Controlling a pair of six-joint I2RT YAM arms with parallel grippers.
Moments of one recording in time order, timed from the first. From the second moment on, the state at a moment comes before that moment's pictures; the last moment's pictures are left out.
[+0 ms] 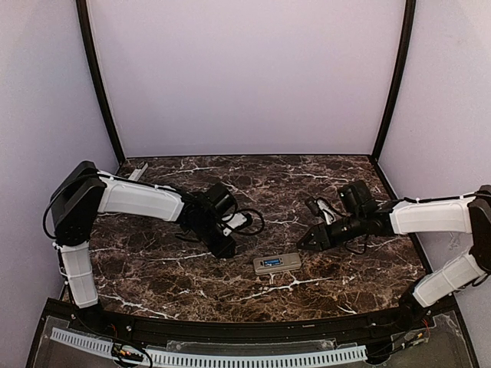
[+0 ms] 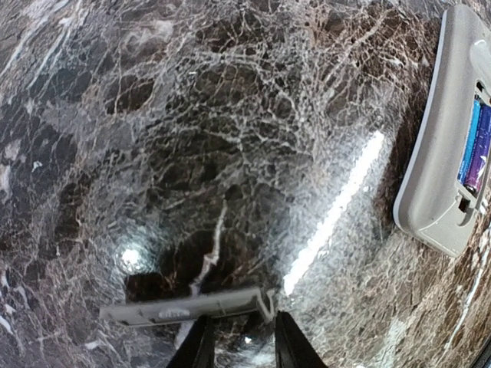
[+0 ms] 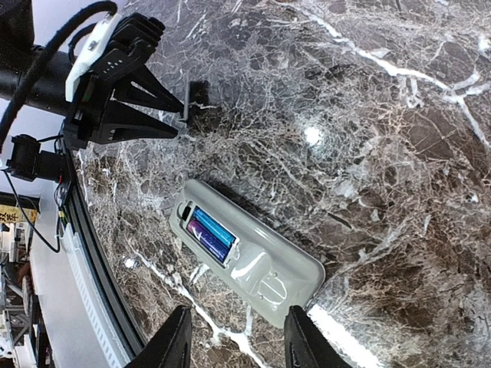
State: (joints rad) left arm -0.86 1.92 1.23 -0.51 0.14 0.04; right arm 0.58 1.39 0.65 -0.14 -0.61 0.30
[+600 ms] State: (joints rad) left arm -0.87 1.95 1.30 -0.53 0.15 0.05; right arm 0.57 1.38 0.65 -0.16 -0.60 0.28
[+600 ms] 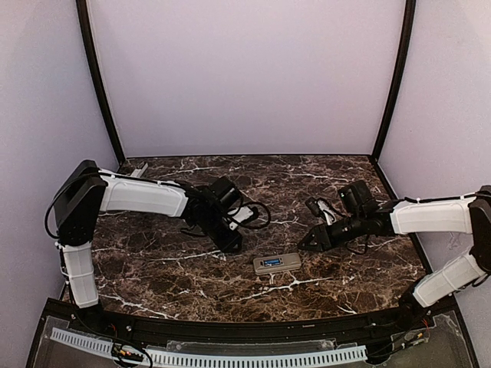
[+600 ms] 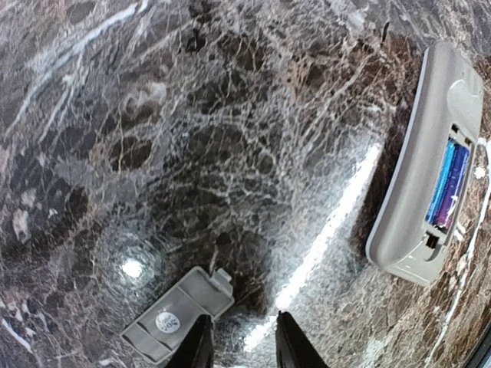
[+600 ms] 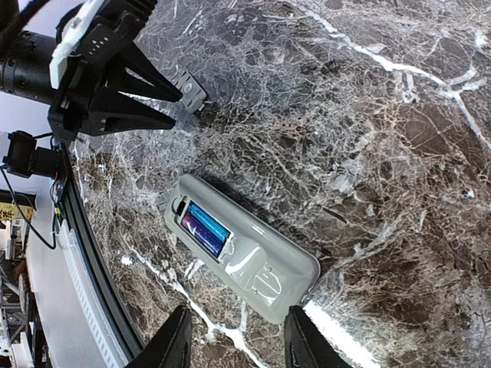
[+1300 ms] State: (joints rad) left arm -0.88 2.01 1.37 -0.53 0.09 -0.01; right arm 0.56 1.38 0.65 -0.16 -0.59 0.27
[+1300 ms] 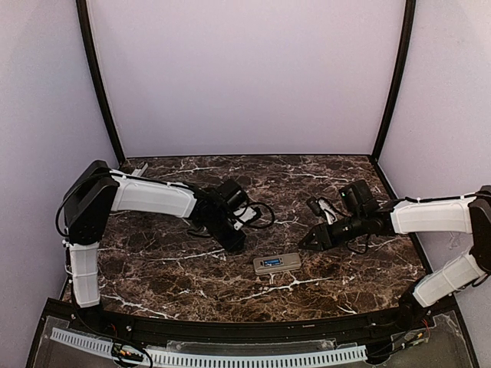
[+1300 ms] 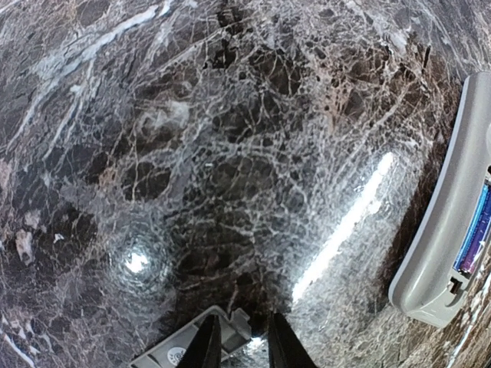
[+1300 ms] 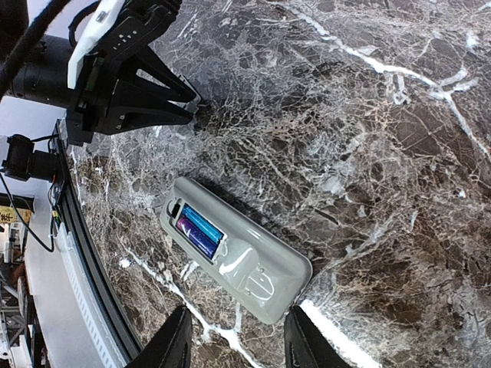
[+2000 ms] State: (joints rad) left arm -0.89 2.00 1.37 -0.53 0.11 -0.05; right arm 0.56 1.35 0.66 -0.16 -0.57 0.19
